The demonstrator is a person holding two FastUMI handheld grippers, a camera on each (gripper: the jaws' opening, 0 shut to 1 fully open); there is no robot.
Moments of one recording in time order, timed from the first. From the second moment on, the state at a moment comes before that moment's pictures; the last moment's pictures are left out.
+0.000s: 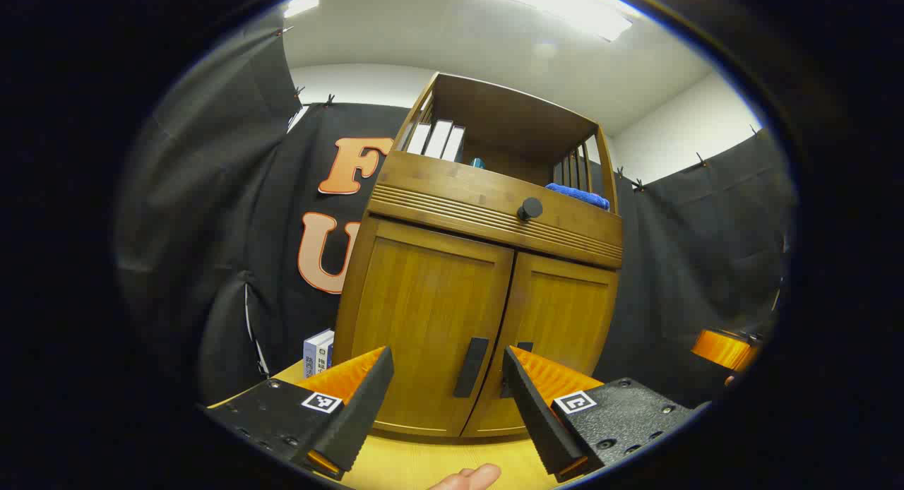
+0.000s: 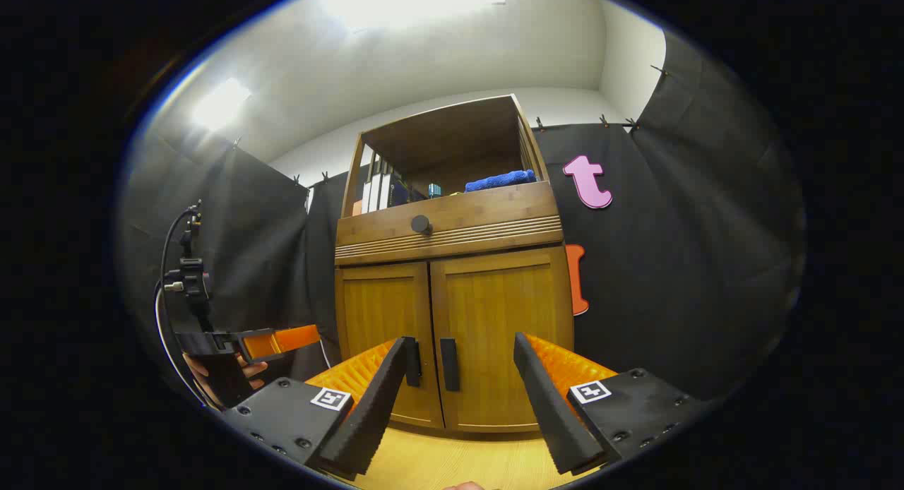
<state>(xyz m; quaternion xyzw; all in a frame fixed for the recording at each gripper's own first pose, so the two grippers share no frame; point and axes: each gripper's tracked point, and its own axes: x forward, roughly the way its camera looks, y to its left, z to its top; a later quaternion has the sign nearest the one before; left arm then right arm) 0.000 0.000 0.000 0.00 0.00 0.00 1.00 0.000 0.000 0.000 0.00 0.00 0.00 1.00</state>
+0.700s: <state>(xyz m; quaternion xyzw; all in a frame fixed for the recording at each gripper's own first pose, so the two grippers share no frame) -0.002 0.011 -0.001 0.01 0.00 0.01 1.00 -0.001 0.009 -0.008 0.00 0.01 0.01 1.00</state>
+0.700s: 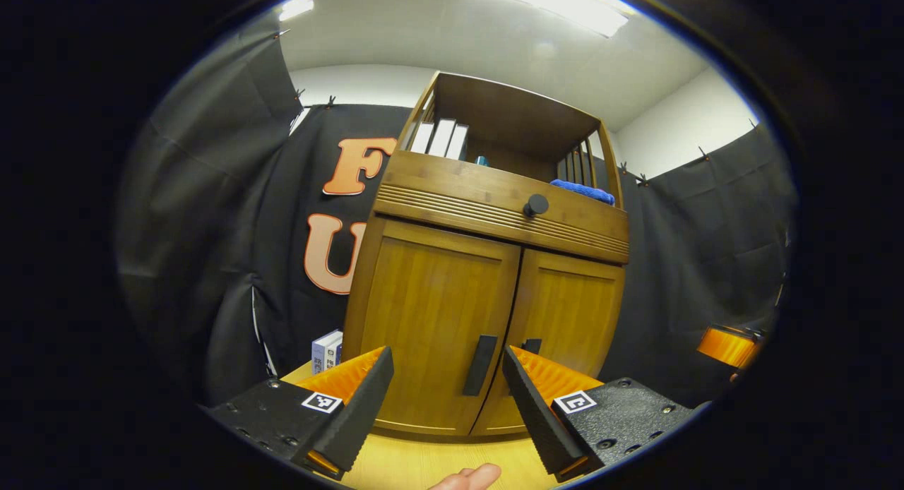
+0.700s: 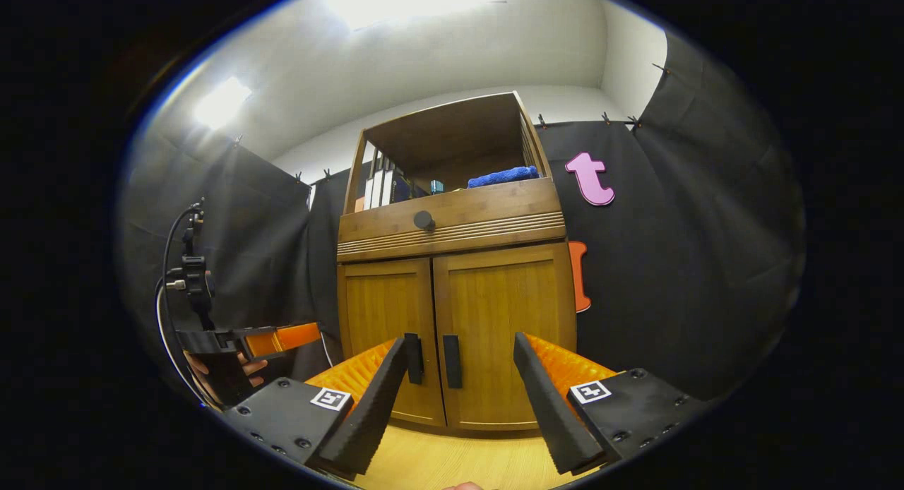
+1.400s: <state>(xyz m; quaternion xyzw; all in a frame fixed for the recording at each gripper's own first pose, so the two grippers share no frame) -0.006 0.004 0.009 0.02 -0.01 0.01 1.00 -0.007 0.014 -0.005 0.00 0.00 0.04 1.00</state>
